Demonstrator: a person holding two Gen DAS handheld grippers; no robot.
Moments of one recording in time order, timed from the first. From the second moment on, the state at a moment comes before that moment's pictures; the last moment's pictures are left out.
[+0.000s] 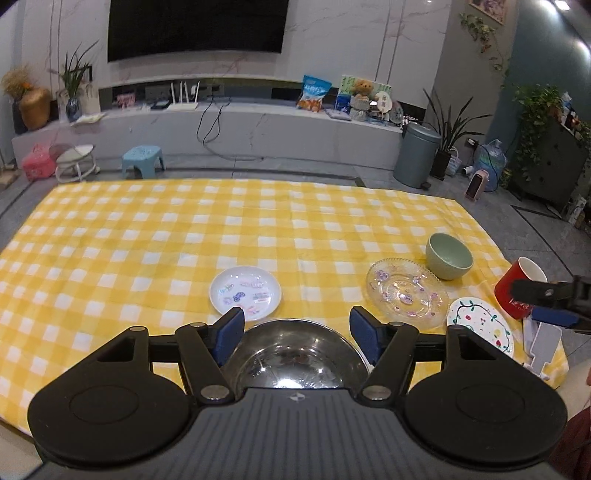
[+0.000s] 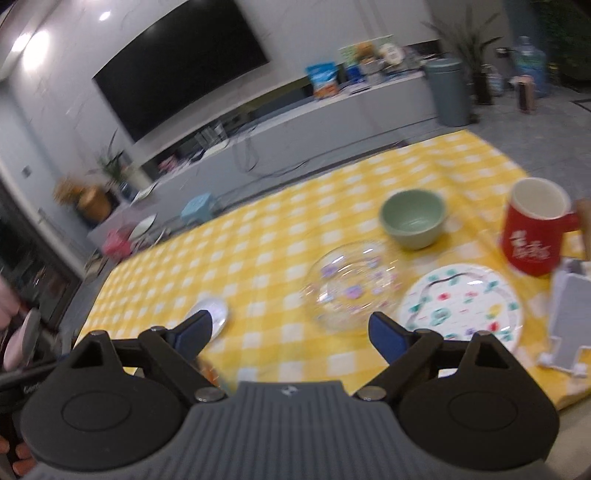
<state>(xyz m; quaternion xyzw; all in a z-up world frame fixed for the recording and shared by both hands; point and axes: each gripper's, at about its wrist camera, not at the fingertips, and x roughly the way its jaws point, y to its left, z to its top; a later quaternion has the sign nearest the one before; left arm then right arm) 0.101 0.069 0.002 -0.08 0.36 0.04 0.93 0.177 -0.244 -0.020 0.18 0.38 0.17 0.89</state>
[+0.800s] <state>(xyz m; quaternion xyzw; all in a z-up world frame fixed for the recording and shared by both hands) 0.241 -0.041 0.004 -0.07 0.41 -0.05 0.91 0.332 -0.313 -0.024 0.16 0.41 0.05 0.90</state>
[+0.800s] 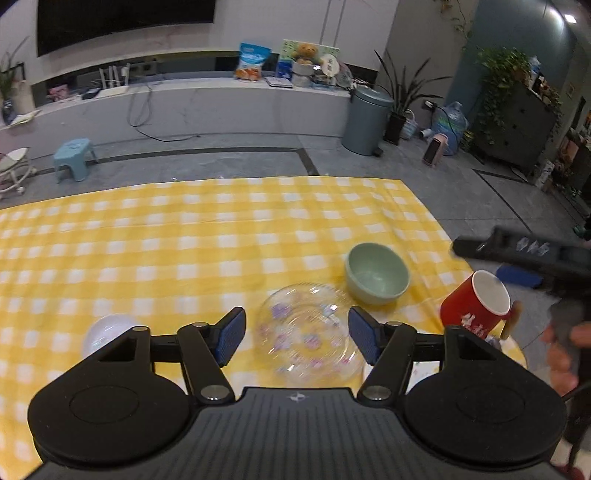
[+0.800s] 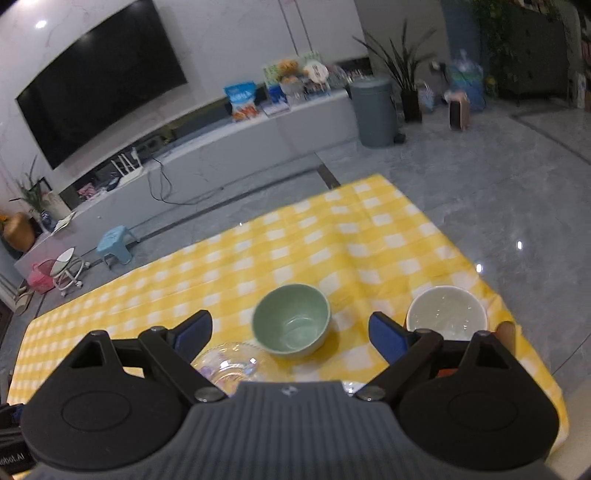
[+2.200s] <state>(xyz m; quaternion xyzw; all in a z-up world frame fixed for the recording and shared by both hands) 0.386 -0.109 -0.115 -0.10 0.50 -0.08 0.86 0.382 -0.300 -0.145 0.20 0.44 0.08 0.87</state>
